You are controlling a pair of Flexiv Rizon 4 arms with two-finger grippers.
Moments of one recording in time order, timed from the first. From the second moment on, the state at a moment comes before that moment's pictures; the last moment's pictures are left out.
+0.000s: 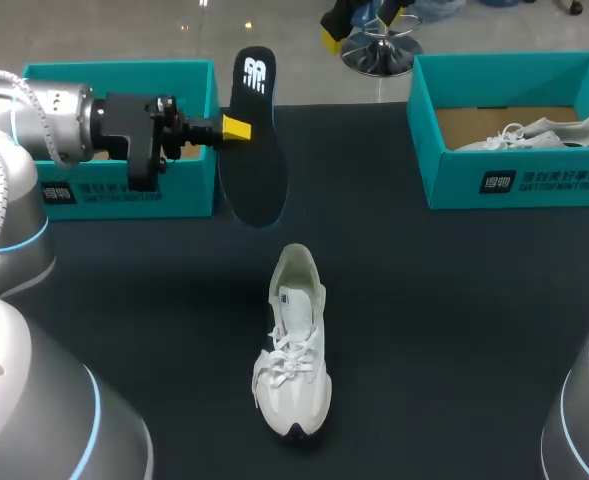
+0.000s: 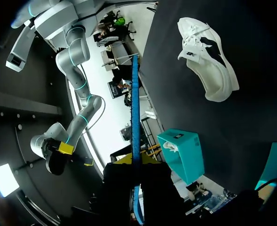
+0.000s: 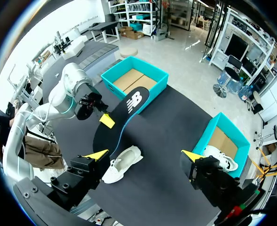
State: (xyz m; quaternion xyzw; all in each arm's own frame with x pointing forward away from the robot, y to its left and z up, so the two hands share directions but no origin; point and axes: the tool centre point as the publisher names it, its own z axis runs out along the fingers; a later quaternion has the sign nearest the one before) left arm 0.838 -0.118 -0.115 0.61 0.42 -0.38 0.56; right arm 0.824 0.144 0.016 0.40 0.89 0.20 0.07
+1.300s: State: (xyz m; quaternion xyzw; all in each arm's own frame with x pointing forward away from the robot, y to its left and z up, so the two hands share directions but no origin) left arm 0.838 -0.118 -0.115 0.61 0.42 -0.38 0.56; right arm 0.814 0.160 -0.022 0.51 0.80 0.29 -0.12
